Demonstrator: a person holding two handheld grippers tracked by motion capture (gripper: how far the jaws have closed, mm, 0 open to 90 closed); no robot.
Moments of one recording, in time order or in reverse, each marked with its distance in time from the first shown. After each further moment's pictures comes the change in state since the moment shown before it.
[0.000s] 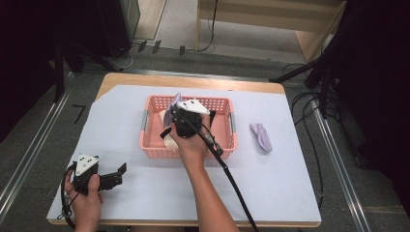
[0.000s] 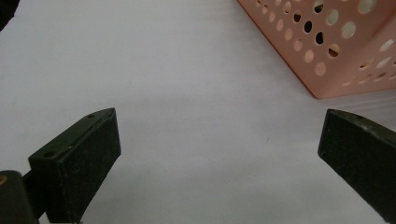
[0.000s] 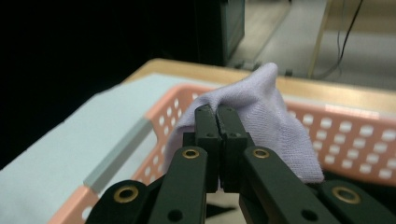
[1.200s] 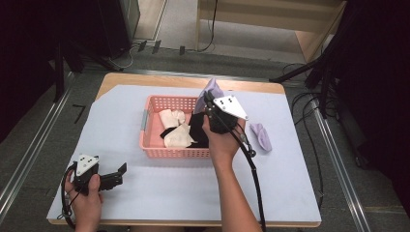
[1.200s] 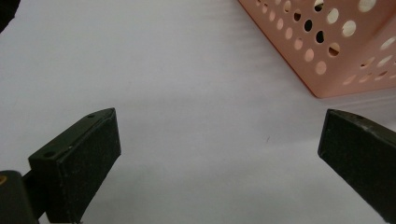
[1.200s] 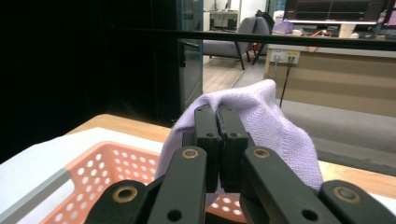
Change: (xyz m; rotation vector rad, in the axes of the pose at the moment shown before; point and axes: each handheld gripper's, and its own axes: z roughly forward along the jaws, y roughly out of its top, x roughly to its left) left arm 0.000 0.000 0.000 0.000 0.000 0.009; right arm -0.063 0.021 -0.058 -0.248 -0.139 -0.096
